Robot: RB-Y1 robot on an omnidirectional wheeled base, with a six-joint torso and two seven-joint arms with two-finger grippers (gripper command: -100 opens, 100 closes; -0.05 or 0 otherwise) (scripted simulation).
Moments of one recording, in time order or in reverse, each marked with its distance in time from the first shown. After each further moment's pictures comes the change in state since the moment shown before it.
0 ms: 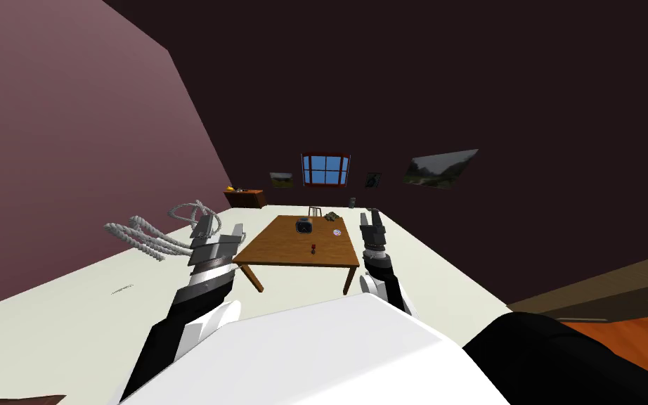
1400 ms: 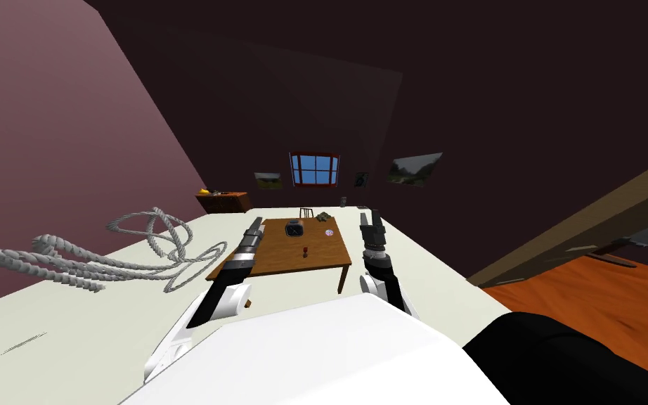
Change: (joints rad) left arm -0.222 0.239 -0.036 0.314 -0.078 0.089 -0.093; right arm 0.000 0.000 0.000 0.000 0.000 0.000 0.000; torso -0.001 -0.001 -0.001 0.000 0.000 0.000
